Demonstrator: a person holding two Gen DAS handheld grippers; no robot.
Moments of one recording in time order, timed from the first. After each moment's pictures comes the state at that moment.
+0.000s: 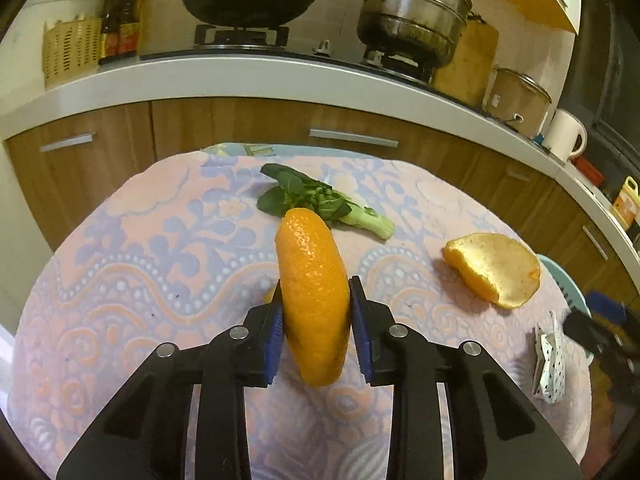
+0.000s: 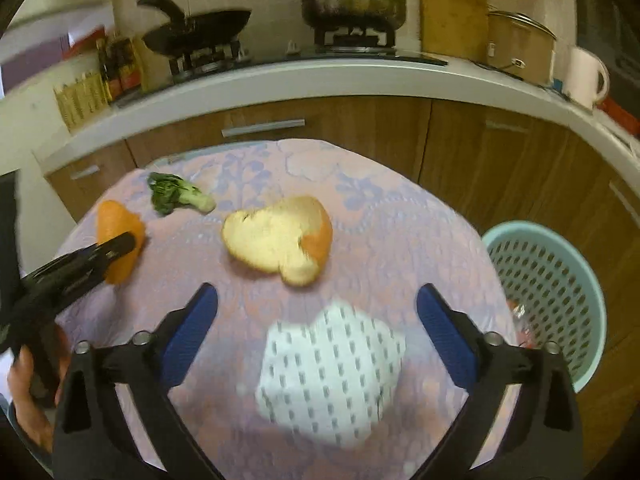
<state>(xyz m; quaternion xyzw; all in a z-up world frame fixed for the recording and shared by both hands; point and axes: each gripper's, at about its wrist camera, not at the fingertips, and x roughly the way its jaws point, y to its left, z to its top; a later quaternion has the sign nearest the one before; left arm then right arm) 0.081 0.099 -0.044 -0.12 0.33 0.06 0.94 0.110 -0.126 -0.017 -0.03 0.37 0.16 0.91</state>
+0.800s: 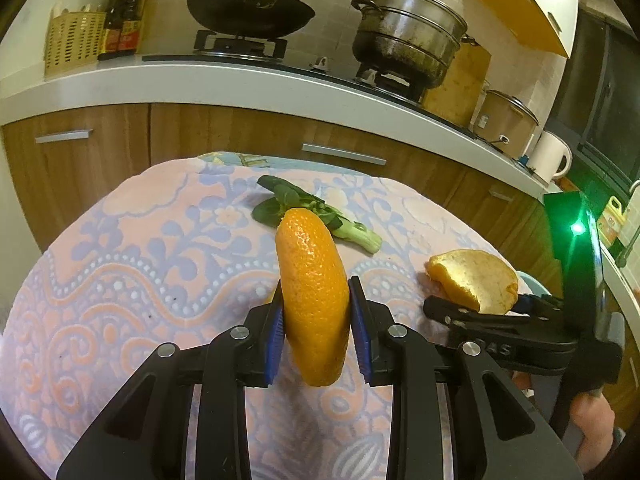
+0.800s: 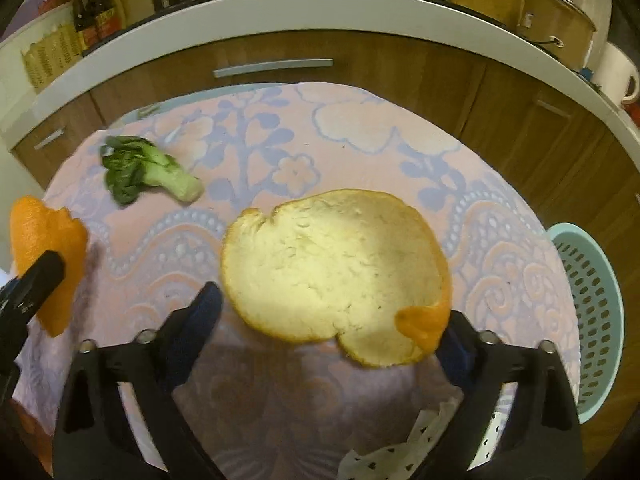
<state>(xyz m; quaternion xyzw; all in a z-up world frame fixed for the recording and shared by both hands) 0.071 0.107 -0.040 -0.16 0.30 0.03 0.94 0.175 -0.055 -0.064 -0.06 0.45 0.14 0.88</state>
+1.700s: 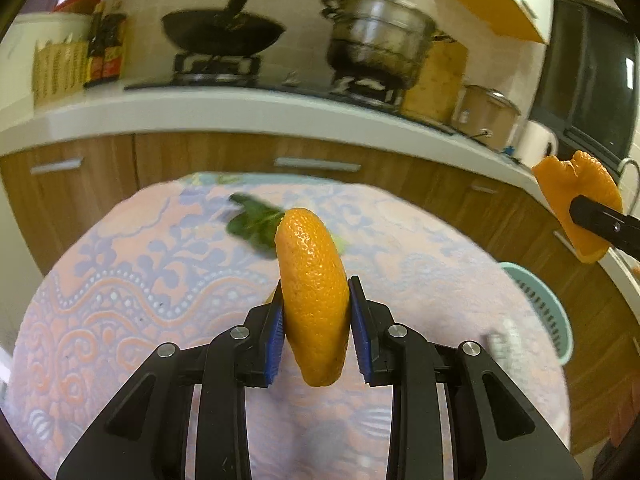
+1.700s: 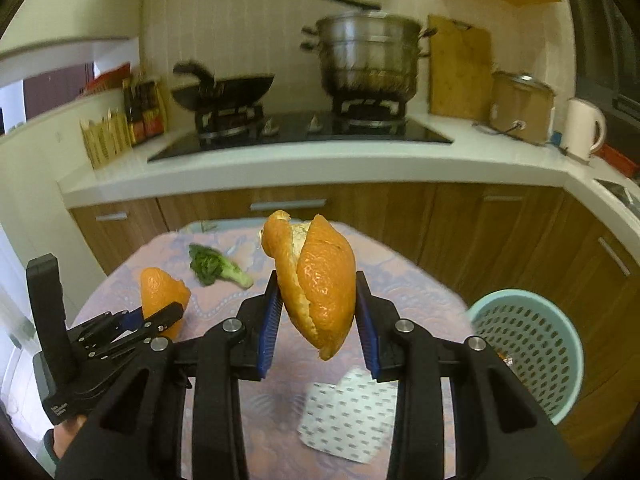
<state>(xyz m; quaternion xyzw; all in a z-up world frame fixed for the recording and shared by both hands) 0.058 0.072 -0.013 -0.11 0.28 0.01 0.95 0.070 -0.134 0.065 -0.01 0.26 0.18 0.95</state>
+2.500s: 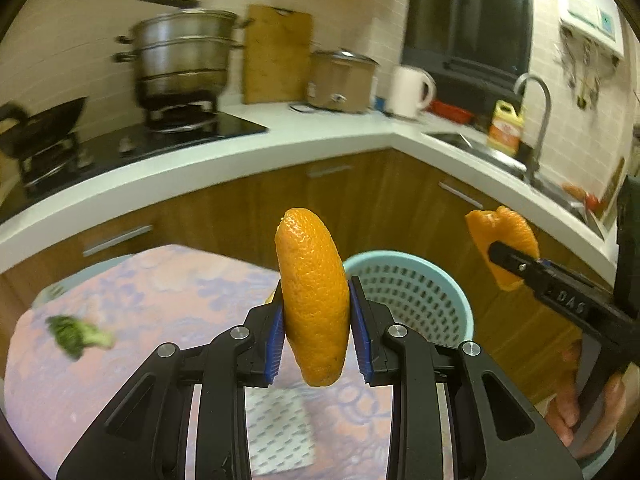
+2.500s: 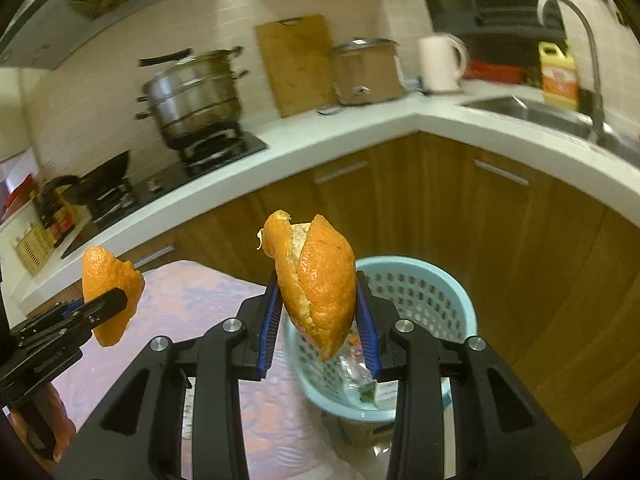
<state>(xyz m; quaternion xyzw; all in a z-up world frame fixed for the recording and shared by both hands) 0.112 -0.149 0.063 0.01 0.30 -0.17 0.94 0.082 -0.374 0.041 0.14 0.27 0.03 0.95</state>
